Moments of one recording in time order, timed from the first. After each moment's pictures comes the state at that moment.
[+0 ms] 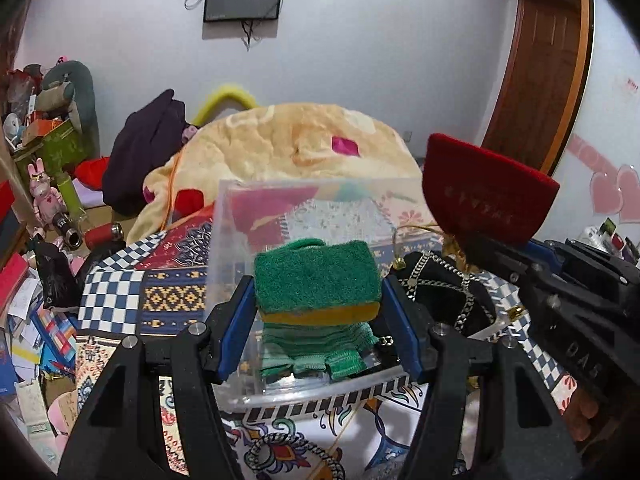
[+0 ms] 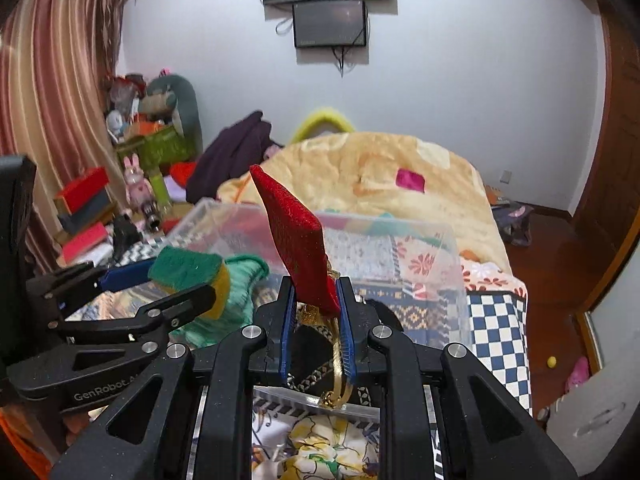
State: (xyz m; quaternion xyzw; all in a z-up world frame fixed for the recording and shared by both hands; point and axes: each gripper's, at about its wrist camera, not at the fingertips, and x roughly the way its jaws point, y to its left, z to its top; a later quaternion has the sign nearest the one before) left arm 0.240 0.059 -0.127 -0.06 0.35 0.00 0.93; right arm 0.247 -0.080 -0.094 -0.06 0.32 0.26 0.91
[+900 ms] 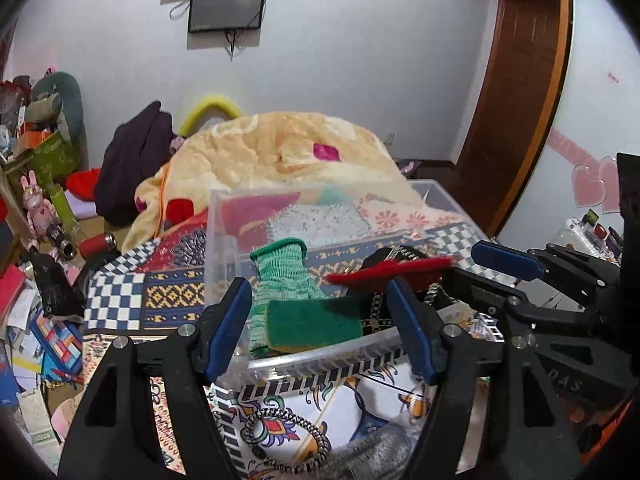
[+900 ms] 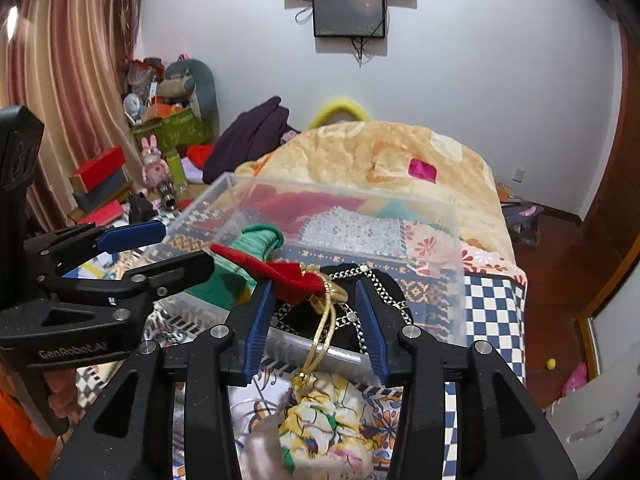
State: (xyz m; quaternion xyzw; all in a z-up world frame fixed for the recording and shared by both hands) left arm 0.206 0.053 -0.101 -0.05 0.33 -0.03 0.94; right arm 0.232 -0.100 -0.079 -0.08 0.32 0.29 0.90
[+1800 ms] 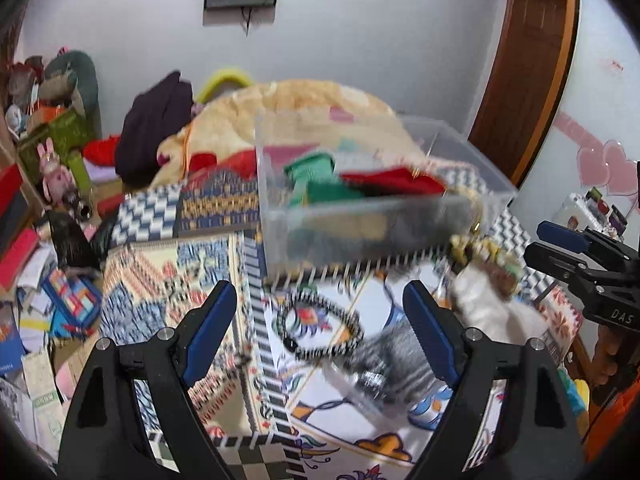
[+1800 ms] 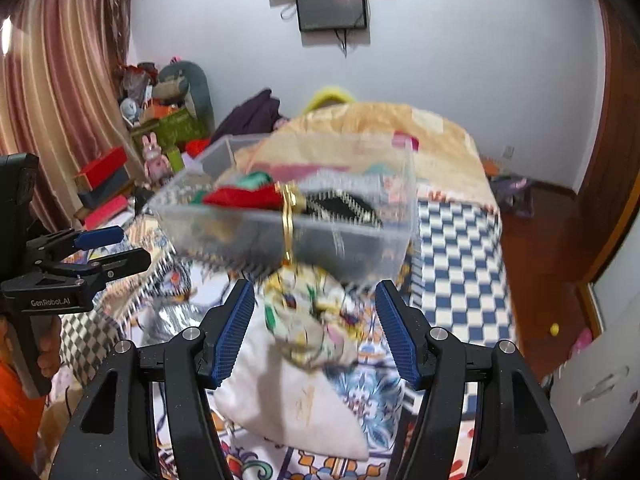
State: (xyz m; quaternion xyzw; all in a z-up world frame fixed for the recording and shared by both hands) left arm 0.143 0.071 -0.145 -0.06 0.38 -0.01 0.92; right arm 0.191 -0.141 -0.118 -0.05 0.35 0.28 0.89
